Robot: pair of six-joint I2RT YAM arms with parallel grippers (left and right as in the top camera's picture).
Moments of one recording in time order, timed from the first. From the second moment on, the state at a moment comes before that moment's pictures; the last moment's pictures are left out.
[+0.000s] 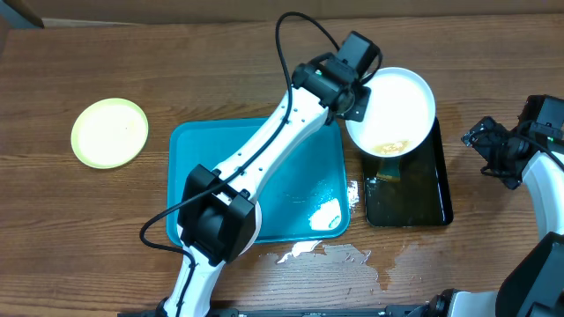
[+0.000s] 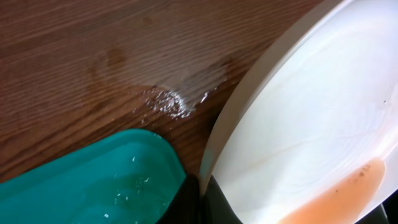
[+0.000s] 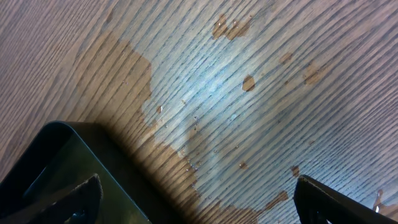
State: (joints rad) left arm -0.68 2.20 2.09 -0.93 -0.02 -0.35; right arm -0.38 1.57 1.05 -0.64 -0.06 0.46
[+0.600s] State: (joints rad) left arm -0.82 2.20 2.09 -0.82 -0.28 -0.33; right arm -0.38 1.57 1.05 -0.64 -0.06 0.46
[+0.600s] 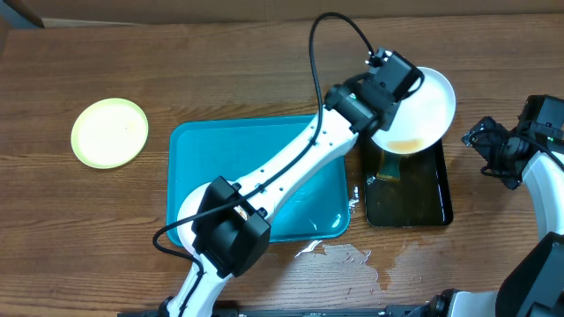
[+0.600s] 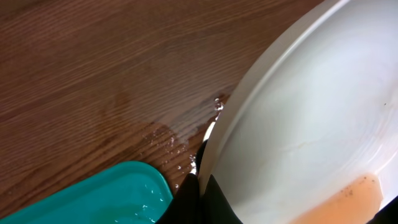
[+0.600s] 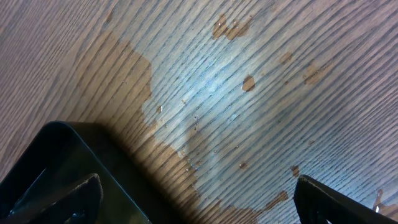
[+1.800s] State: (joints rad) left arm -1.07 2.20 2.09 -0.82 -0.87 -0.30; right arm -0.38 1.57 1.05 -0.64 -0.06 0.46
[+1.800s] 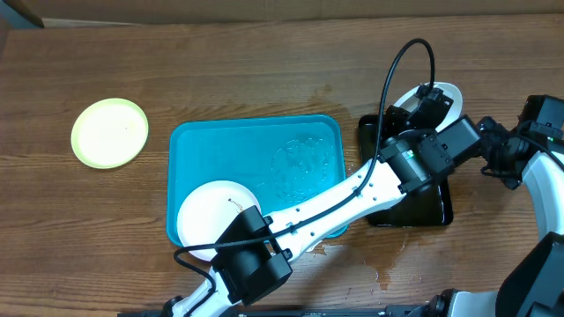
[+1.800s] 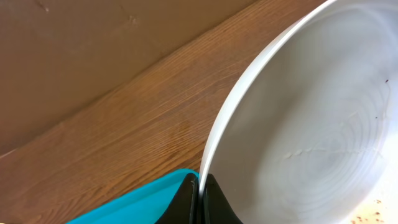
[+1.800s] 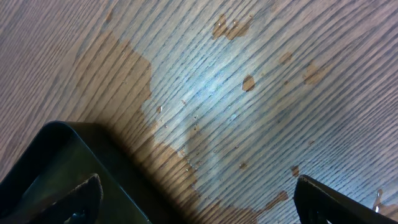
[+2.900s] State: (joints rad) left arm -1.08 2.20 2.12 -0.78 -0.83 -0.31; right arm -0.39 1.57 1.05 -0.57 -0.08 0.46
